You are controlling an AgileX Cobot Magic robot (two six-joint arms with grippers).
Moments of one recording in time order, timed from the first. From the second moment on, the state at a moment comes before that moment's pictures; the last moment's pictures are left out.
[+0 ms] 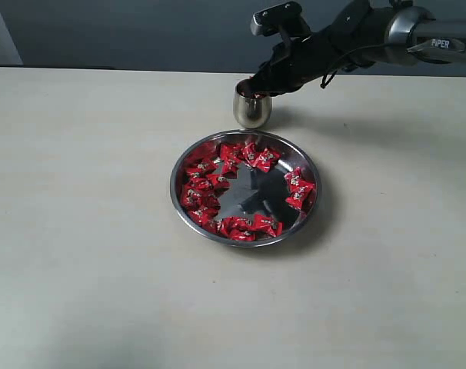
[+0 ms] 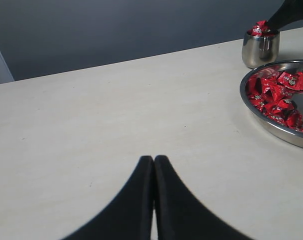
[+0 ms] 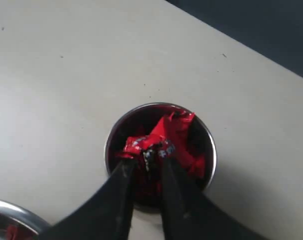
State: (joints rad) left arm -0.11 0.00 0.00 0.14 0.32 -0.06; right arm 0.30 2.30 -1.77 0.75 0.49 -0.92
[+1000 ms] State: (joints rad) left arm -0.11 0.00 0.00 0.14 0.32 -0.06; right arm 0.30 2.23 -1.83 0.78 0.65 -0.88
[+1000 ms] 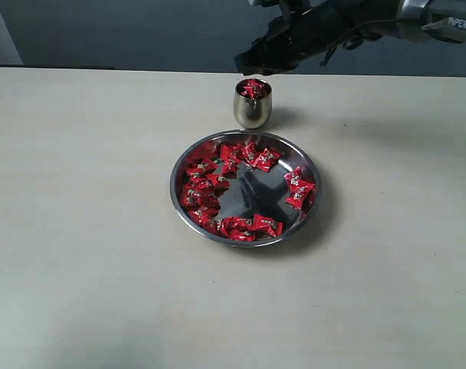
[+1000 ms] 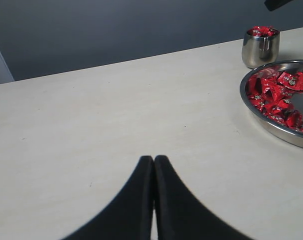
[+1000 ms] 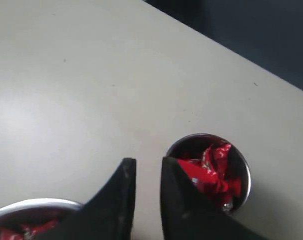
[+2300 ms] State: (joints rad) left arm -0.11 0.00 0.00 0.14 0.32 -0.06; right arm 0.27 0.75 -0.67 0.67 0.88 -0.54
